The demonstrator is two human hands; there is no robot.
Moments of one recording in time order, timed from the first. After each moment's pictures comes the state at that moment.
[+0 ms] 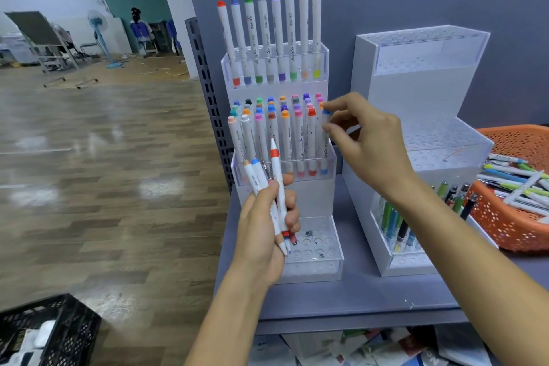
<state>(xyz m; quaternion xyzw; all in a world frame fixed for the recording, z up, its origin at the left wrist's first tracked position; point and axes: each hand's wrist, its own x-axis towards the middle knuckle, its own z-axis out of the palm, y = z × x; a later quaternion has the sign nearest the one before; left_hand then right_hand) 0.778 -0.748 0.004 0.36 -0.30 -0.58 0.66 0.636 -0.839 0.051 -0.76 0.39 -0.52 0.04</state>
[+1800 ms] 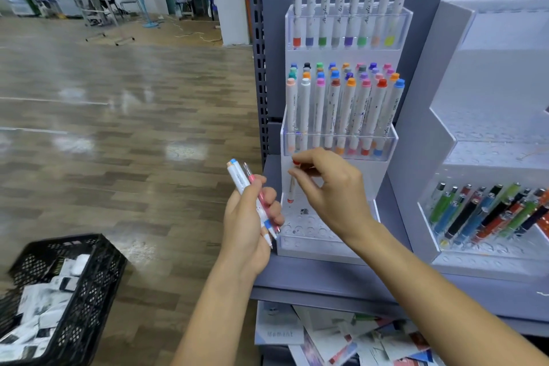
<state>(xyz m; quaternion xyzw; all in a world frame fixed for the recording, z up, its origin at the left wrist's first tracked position) 0.839 -0.732 -0.030 0.42 -0.14 -0.53 0.72 0.729 -0.808 -0.042 -0.81 0.29 -0.51 0.06</state>
